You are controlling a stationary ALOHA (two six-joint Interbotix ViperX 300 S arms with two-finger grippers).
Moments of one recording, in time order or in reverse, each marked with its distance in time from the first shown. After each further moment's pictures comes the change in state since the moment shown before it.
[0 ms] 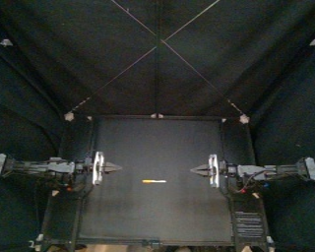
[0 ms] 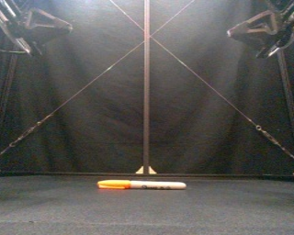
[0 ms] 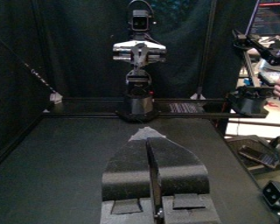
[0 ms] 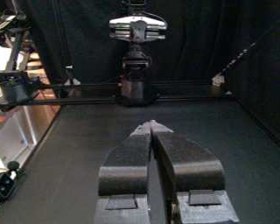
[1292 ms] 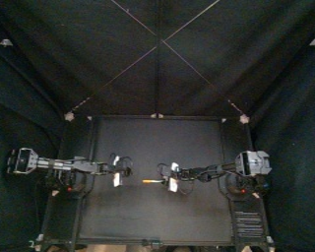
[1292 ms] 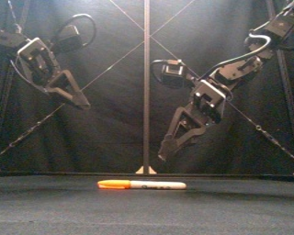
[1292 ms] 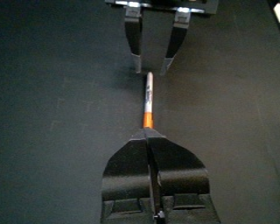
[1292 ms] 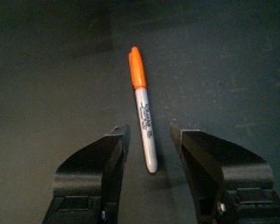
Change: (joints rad) left arm 0.063 0.522 -0.135 -0.060 0.262 0.011; right arm -0.034 1.063 -0.437 0.114 0.152 0.023
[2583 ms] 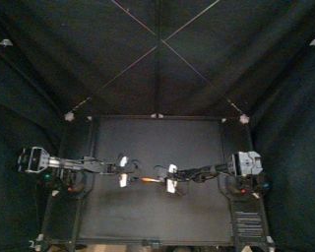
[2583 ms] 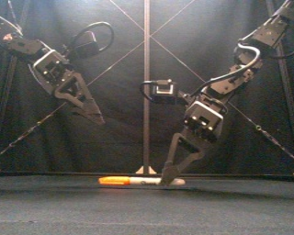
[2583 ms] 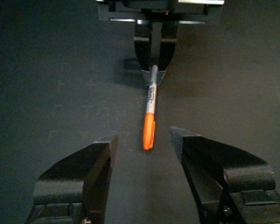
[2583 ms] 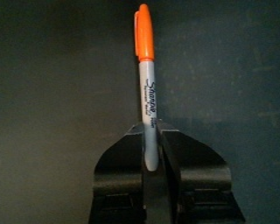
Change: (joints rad) left arm -0.003 0.160 -0.100 0.103 0.000 0.006; right arm 0.003 0.080 -0.061 0.003 0.075 0.000
